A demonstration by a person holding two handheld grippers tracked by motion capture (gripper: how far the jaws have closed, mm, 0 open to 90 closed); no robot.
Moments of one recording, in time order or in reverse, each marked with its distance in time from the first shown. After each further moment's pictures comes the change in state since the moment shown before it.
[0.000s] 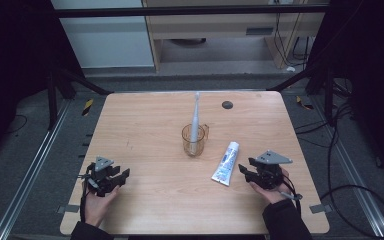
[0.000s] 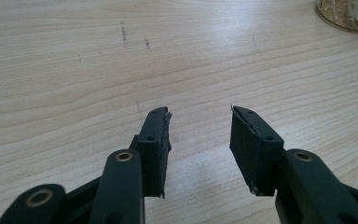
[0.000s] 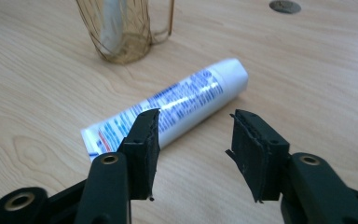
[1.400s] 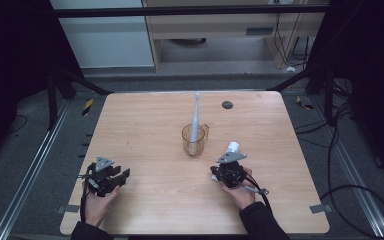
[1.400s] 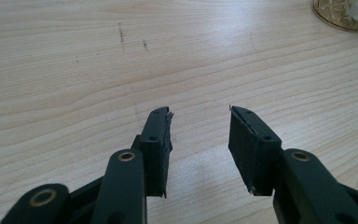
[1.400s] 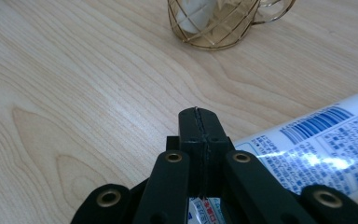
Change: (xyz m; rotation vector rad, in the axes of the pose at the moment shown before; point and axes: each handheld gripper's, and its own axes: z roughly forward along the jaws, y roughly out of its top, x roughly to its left) left arm -0.001 0.000 -0.001 -0.005 -0.004 0.007; right arm 0.063 0.013 0.077 0.141 0.147 -0.084
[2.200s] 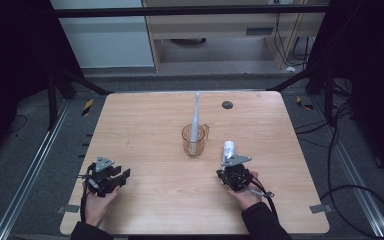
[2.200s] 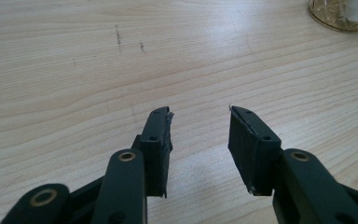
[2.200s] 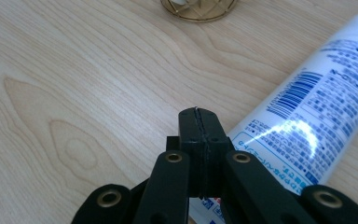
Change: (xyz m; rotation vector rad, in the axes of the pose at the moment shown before) left arm -0.001 0.000 -0.001 -0.004 -0.008 0.003; right arm -0.004 -0.011 -0.017 0.049 -0.031 0.002
